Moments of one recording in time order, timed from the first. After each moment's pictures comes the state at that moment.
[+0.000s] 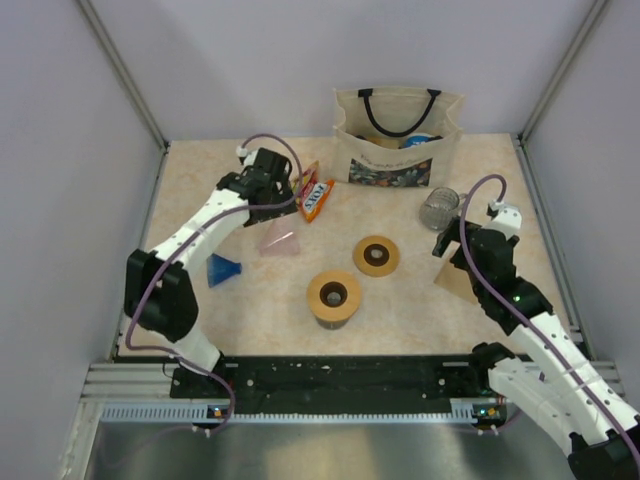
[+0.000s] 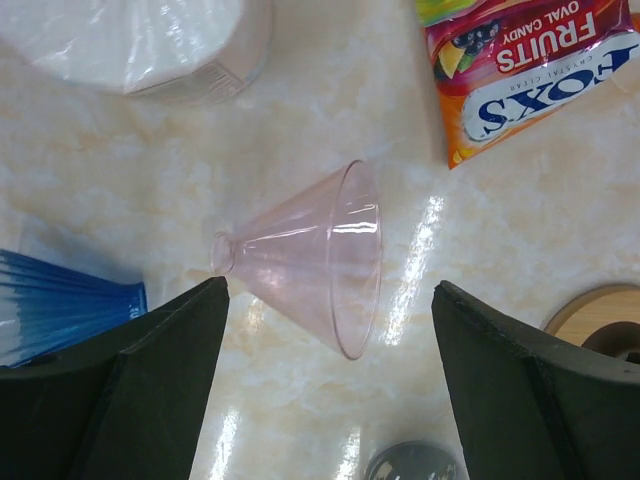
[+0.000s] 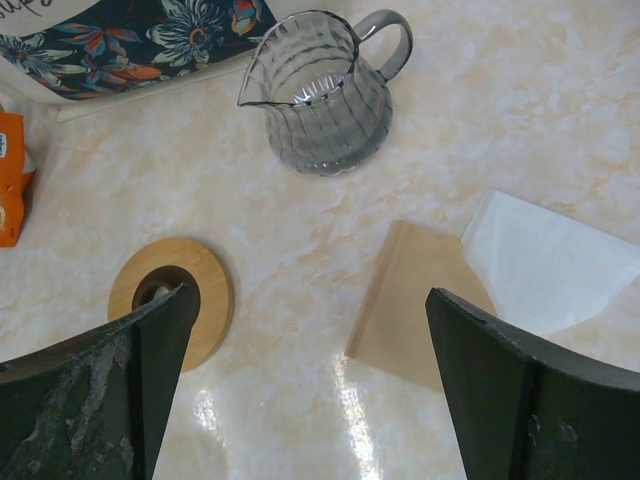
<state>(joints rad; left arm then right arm) -0.42 1.58 1.36 -0.74 -0.32 -0.65 0.40 0.69 0.63 -0.40 0.46 0.50</state>
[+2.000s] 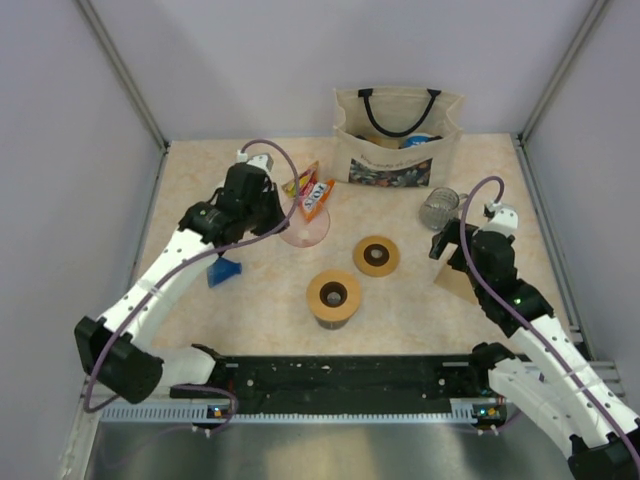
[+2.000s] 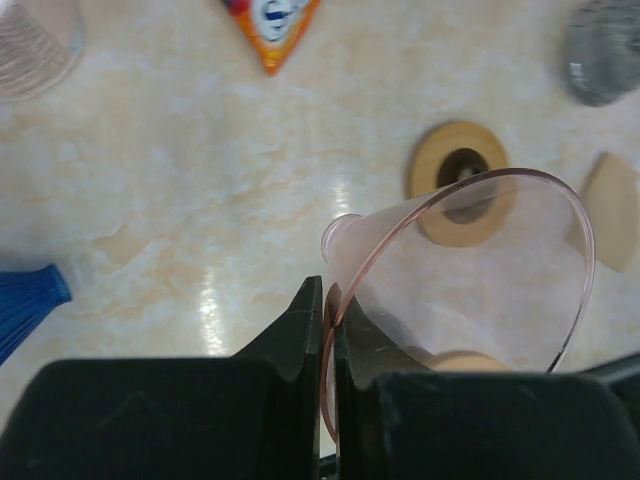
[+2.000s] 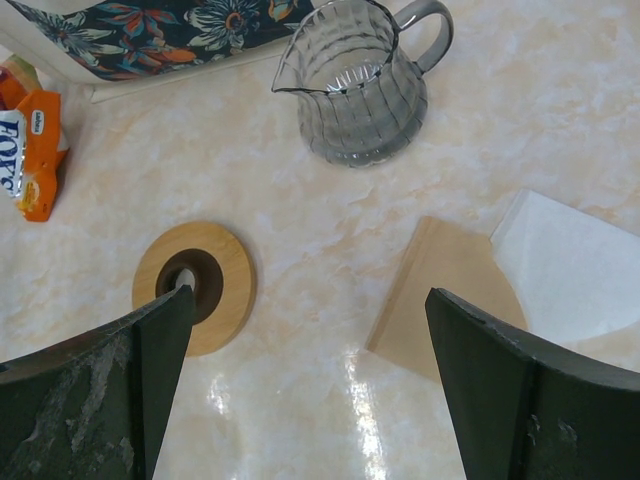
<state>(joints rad) -0.49 1.33 1.29 -0.74 -0.09 -0.53 0.40 0.67 0.62 -0.39 0.39 0.49</state>
